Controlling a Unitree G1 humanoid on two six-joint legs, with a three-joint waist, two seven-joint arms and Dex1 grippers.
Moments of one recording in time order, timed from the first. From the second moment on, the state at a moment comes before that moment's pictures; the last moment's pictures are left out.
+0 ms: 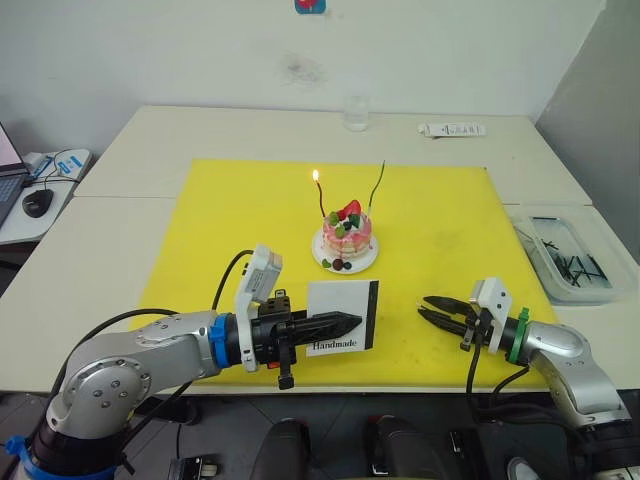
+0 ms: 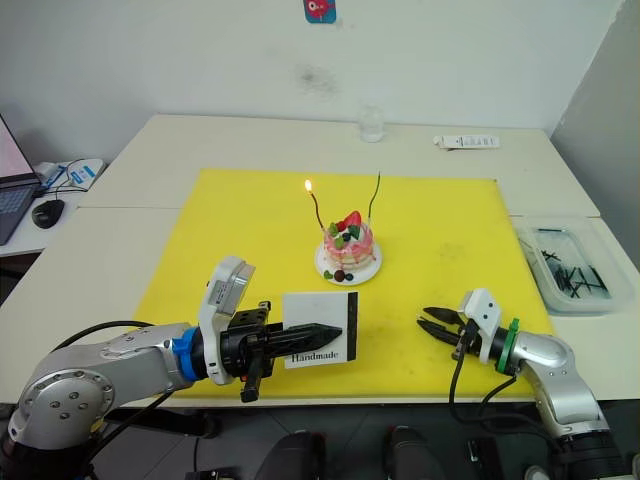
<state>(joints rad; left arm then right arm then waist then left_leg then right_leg) -0.17 0.75 0.04 -0.63 -1.43 0.93 -0.47 -0.07 -0.59 0.02 0.00 0.31 0.06 0.97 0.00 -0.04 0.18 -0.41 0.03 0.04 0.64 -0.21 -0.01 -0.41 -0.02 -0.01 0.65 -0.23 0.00</state>
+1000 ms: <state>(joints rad) -0.15 0.75 0.04 -0.63 -1.42 0.93 -0.49 -0.06 -0.59 0.01 0.04 0.33 0.00 1.00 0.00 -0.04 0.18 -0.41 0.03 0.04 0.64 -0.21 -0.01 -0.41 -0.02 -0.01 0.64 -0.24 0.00</state>
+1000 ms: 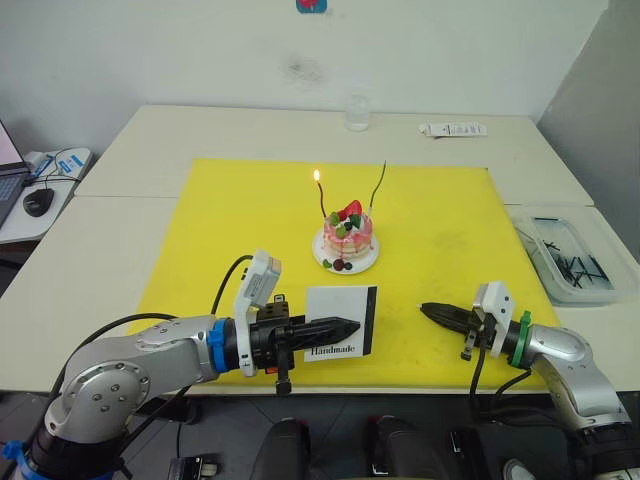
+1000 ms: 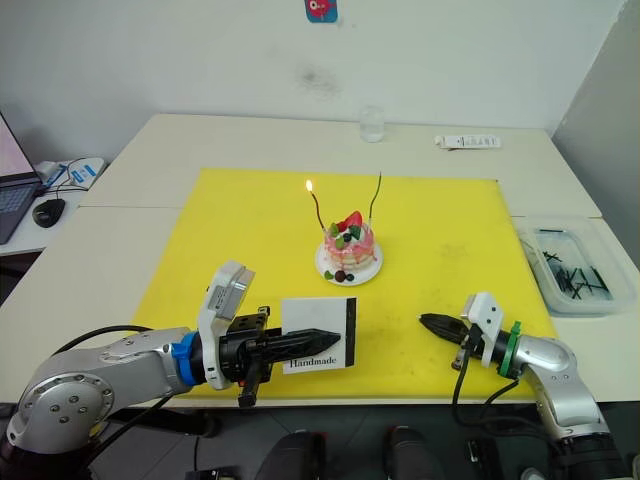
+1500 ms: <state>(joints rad) -0.16 0.71 0.04 -0.50 -1.52 0.94 -0.36 -0.05 -0.69 -0.01 -0.17 0.40 0.21 1.01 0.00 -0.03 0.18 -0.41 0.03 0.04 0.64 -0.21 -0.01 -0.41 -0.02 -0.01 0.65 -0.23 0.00</state>
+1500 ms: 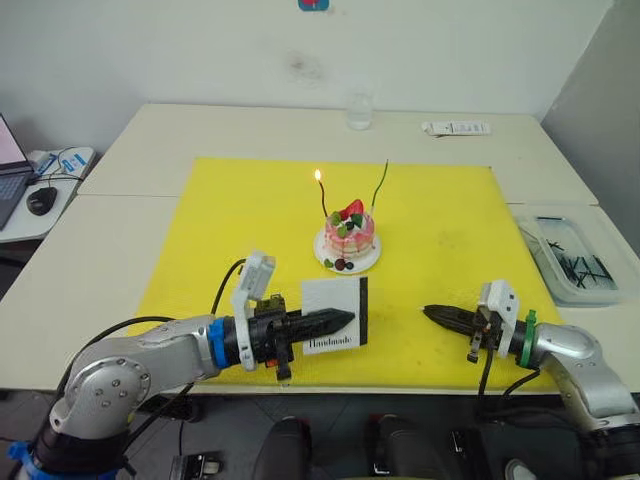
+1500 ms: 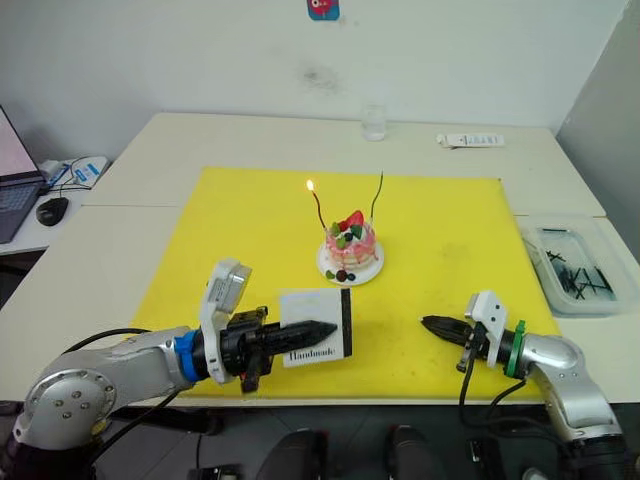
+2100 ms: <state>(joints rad) -0.30 0.51 0.02 -0.34 -1.45 0.97 -0.19 -0.40 -0.71 0.12 -0.50 0.40 0.53 0.85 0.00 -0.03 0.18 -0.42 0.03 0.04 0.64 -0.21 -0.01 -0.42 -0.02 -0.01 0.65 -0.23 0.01</state>
